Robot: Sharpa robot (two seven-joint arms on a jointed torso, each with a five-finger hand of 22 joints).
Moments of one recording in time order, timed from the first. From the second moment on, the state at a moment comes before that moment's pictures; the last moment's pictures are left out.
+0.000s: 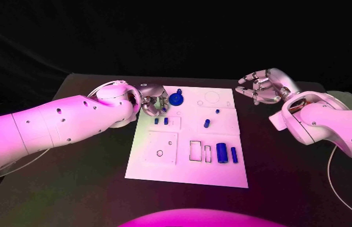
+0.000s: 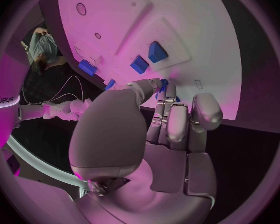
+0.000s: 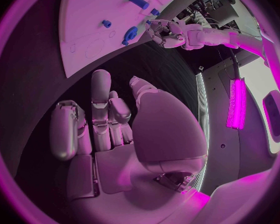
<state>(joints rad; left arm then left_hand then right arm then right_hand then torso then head) 1.21 -0.77 -0.03 1.42 -1.49 -0.07 -0.12 1.42 -0.26 0.65 0.13 0.20 0.90 0.14 0.41 0.32 1.05 0.08 0.39 0.12 1.43 0.00 1.38 1.06 0.12 1.34 0.09 1.26 1.06 1.27 -0.99 -0.12 1.59 -0.87 -0.57 0.06 1.32 -0.15 0.23 0.28 0.24 0.87 0.15 0.21 0.37 1.26 0.06 1.17 1.18 1.39 -0.01 0.81 0.45 0.05 1.44 0.09 1.32 1.31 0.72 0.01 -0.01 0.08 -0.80</state>
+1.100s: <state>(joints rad) 1.21 -0.78 -0.03 1.42 -1.49 -0.08 -0.13 1.39 -0.28 0.59 0.13 0.20 0.77 0.17 0.28 0.27 0.95 0.12 0.27 0.09 1.37 0.04 1.33 0.92 0.12 1.27 0.12 1.16 0.92 1.27 -0.99 -0.12 1.58 -0.89 -0.54 0.05 1.33 -0.17 0.26 0.28 0.23 0.85 0.15 0.24 0.38 1.05 0.07 0.65 0.69 1.45 -0.01 1.14 0.87 0.08 1.38 0.09 1.13 1.30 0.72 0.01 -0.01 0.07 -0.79</state>
